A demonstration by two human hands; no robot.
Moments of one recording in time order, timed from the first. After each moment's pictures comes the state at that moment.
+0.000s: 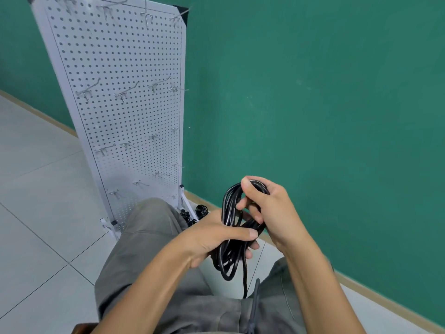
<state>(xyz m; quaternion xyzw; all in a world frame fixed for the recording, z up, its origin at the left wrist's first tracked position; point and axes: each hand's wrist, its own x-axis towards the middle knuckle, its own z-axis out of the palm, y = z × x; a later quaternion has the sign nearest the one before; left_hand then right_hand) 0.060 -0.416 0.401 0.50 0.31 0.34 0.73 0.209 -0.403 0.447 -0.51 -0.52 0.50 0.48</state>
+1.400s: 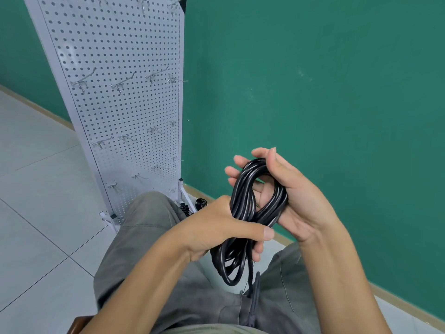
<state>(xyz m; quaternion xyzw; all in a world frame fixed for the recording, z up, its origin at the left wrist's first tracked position) 0.057 -0.432 0.438 0.60 0.30 0.31 0.67 0.212 -0.419 0.487 -0.29 -0.41 0.70 0.50</state>
